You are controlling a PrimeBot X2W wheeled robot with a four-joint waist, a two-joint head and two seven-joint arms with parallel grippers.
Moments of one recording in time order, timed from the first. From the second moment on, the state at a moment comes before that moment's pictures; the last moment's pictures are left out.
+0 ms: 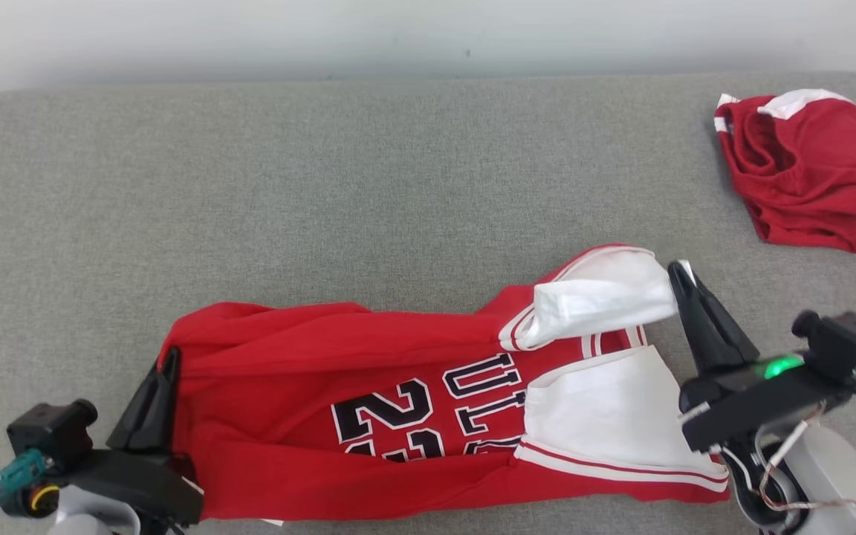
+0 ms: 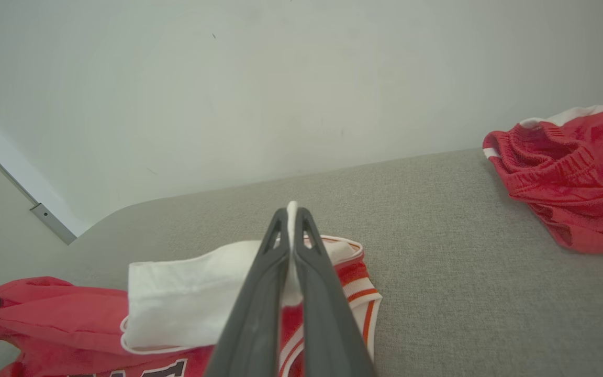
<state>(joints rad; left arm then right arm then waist) -0.39 0.45 -0.48 0.22 -0.74 0.10 -0.26 -0.39 -0.46 0.56 0.17 0.75 0.13 -0.26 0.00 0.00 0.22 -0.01</state>
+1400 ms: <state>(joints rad) -0.20 0.26 -0.28 0.27 -0.57 0.04 -0.26 -0.15 -0.48 0.54 0.20 0.76 0.13 -0.23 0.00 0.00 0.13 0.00</state>
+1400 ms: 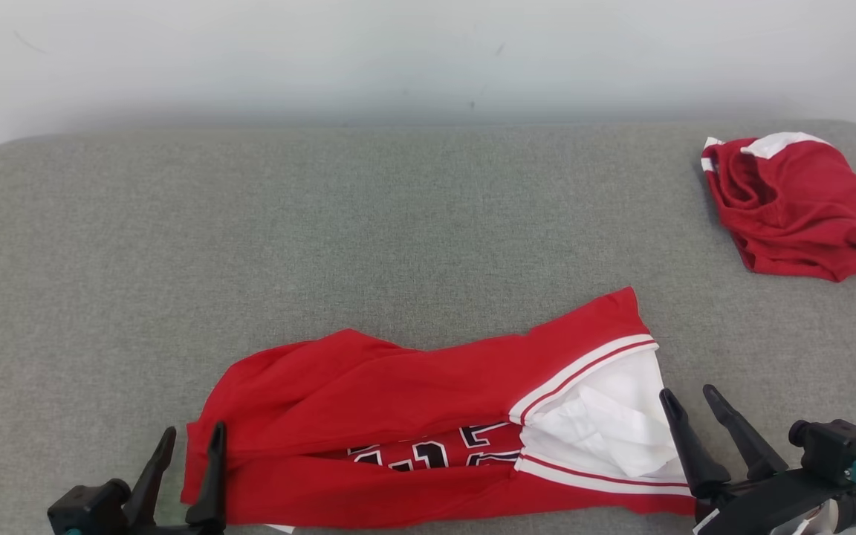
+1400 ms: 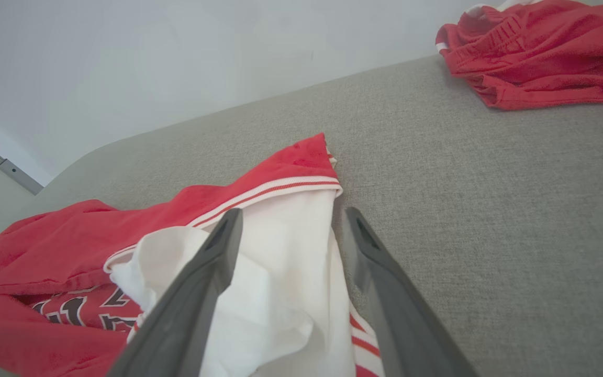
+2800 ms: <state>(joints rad) -0.04 0.07 0.03 0.06 -0.25 -0.04 -0.26 -0.26 -0.30 0.36 0.59 0.50 0.13 -0.06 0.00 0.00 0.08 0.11</state>
